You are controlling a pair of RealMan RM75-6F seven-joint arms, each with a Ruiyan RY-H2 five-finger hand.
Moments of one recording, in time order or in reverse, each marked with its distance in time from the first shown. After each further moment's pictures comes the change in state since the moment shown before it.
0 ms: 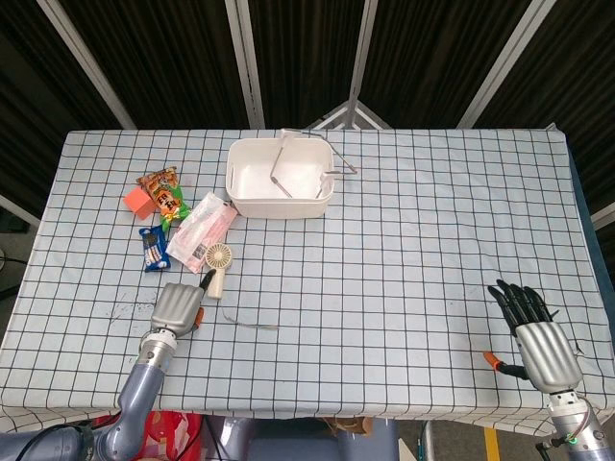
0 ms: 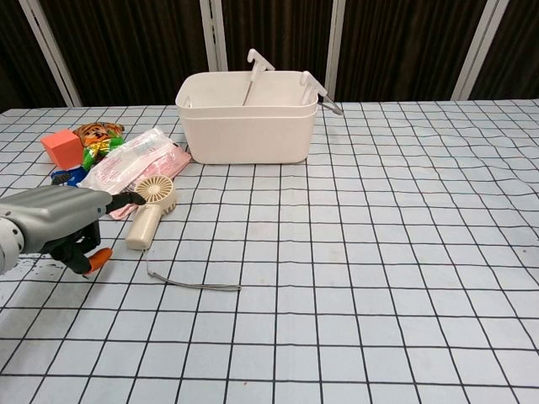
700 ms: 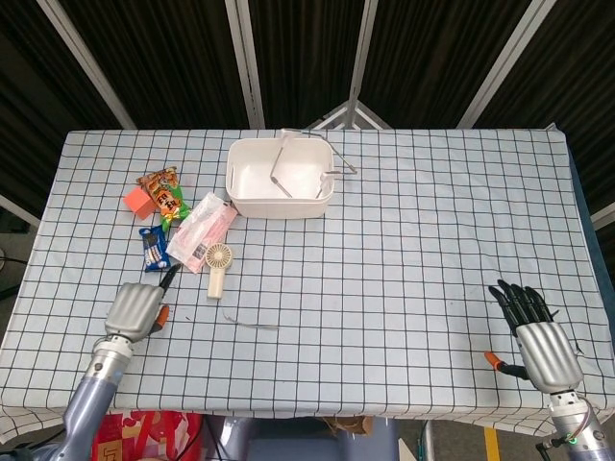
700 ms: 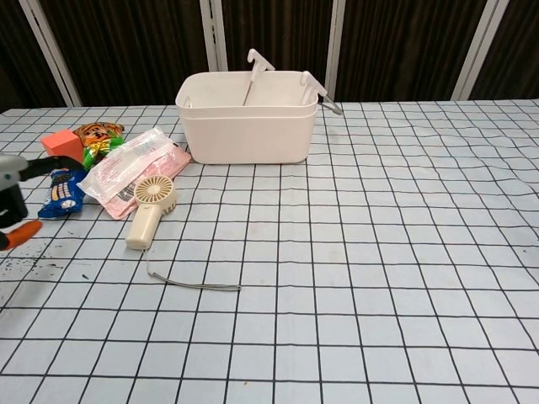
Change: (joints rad) left arm 0.150 0.209 -0.005 -0.115 0.225 -0.014 -0.164; right arm -0.002 -0.001 0.001 0.003 0.002 0.001 -0.013
